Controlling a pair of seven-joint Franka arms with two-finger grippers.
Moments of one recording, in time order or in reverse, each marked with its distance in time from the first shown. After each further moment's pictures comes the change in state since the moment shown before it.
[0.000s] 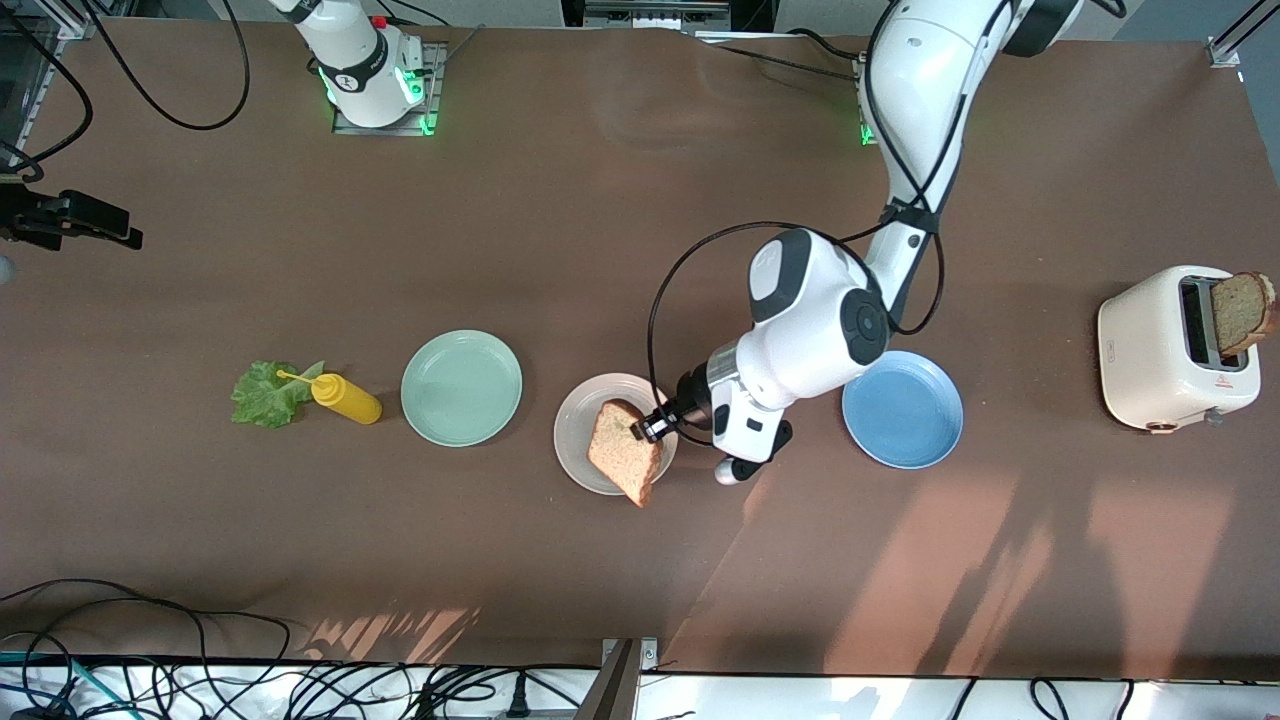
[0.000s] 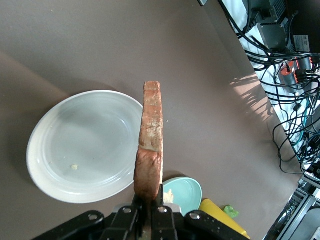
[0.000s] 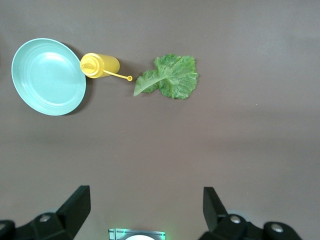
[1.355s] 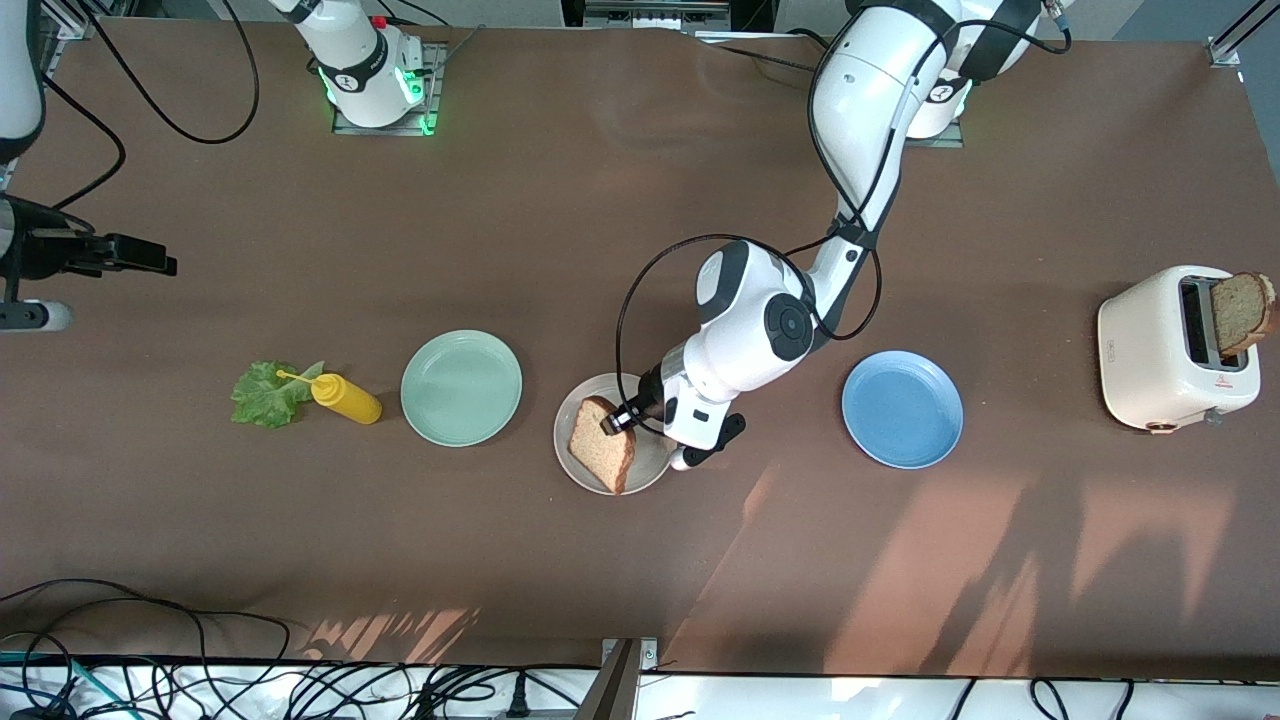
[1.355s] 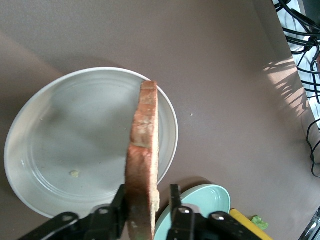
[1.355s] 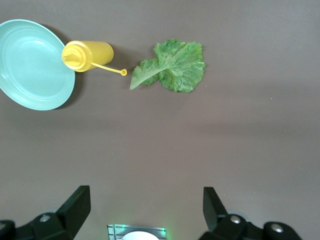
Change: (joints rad) left arm -0.074 0.094 0.007 0.001 0.001 0.080 0.002; right arm 0.006 0.124 0.001 0.009 0.000 0.011 -0.001
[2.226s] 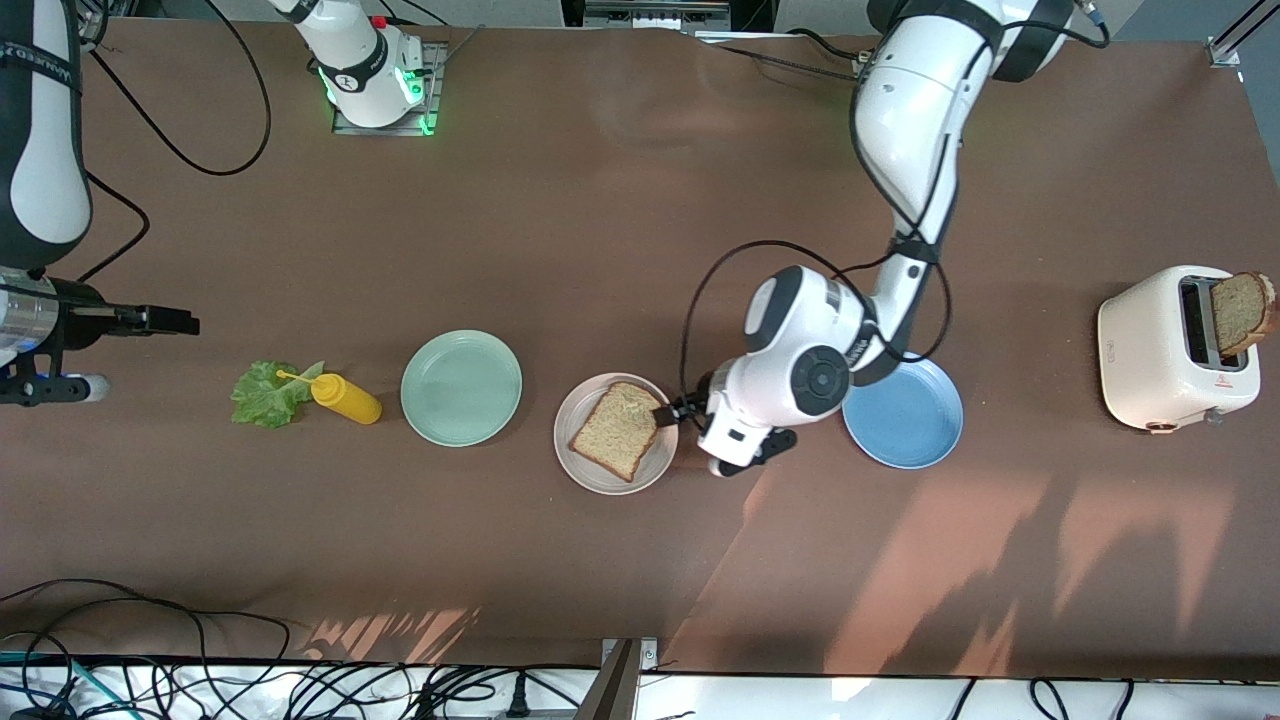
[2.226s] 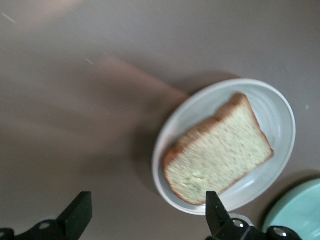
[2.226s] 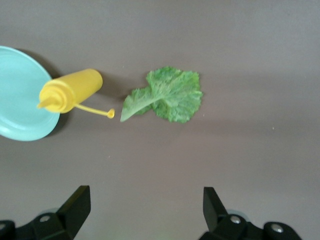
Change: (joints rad) left arm 0.125 -0.041 0.029 0.021 0.265 -0.443 0.087; right arm -0.002 0.187 0.002 0.111 0.000 0.094 -0.001
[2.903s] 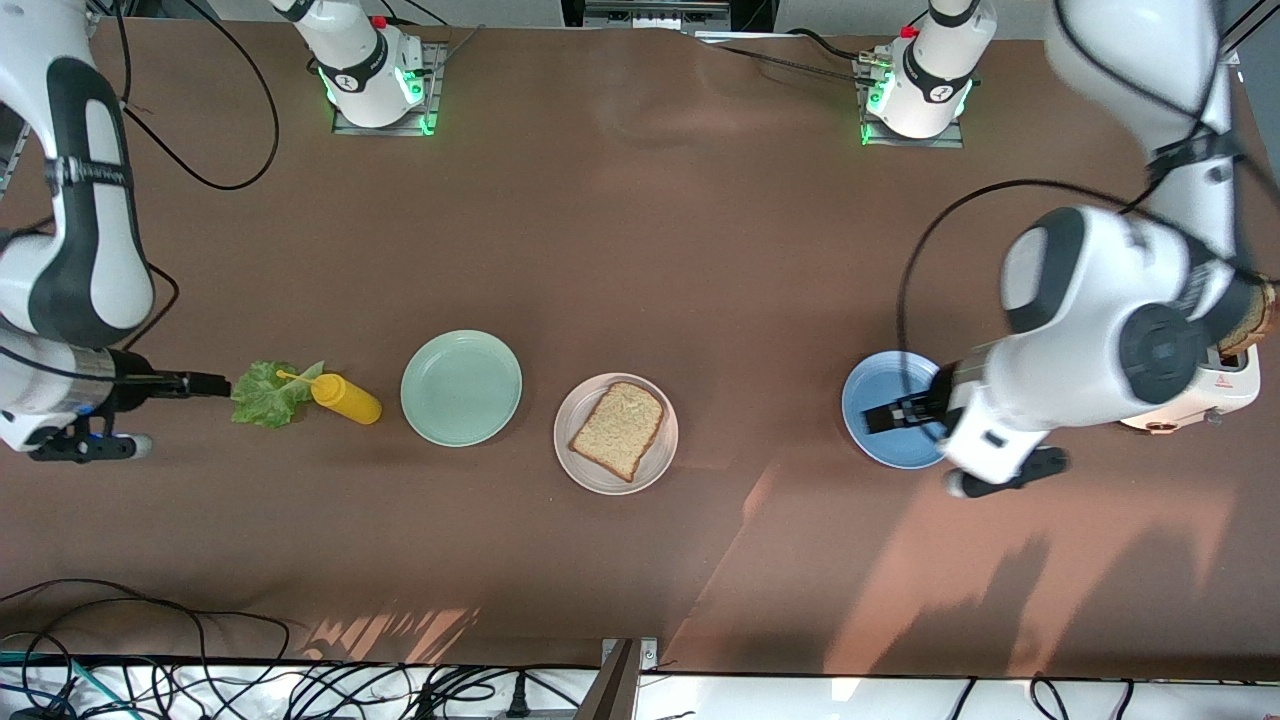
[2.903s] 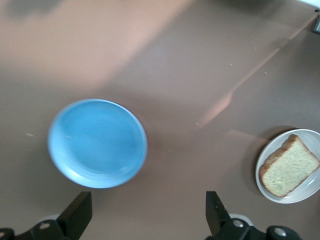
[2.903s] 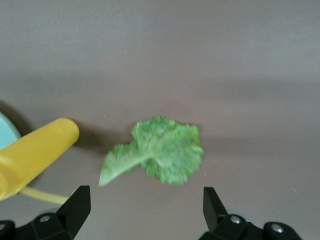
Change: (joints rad) left arm 0.292 -0.303 0.005 0.017 0.273 -0.342 0.321; right arm -0.028 0.209 -0.006 -0.010 0.075 0.285 -0.068
